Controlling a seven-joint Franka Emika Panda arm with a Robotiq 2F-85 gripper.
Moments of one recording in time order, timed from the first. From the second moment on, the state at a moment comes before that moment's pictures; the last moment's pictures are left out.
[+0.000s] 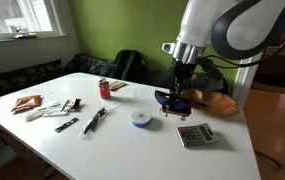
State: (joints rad) arm 0.16 0.12 0.26 -2.41 -0.06 2.78 -0.20
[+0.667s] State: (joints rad) arm 0.22 0.38 0.24 -2.21 0.01 2.81 -0.09
